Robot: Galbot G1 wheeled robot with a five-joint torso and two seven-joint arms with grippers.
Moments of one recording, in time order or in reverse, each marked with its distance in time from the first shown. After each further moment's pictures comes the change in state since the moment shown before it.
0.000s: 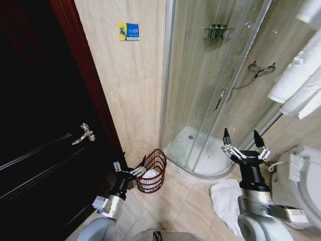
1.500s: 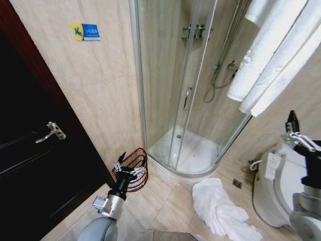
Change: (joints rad) left arm -0.002 0.002 0.001 0.004 -0.004 0.001 0.000; right arm 0.097 -0.167 0.424 -0.001 0.349 -0.035 -0.031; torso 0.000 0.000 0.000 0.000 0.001
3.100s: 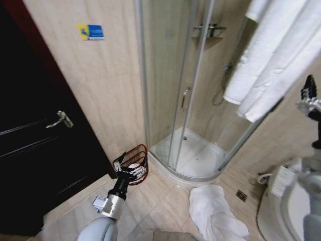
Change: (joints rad) left arm 0.000 0.000 0.000 0.000 0.000 0.000 0.000; right arm 0.472 -0.383 -0.090 -0.307 0.079 -0.079 0.051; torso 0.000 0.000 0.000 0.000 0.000
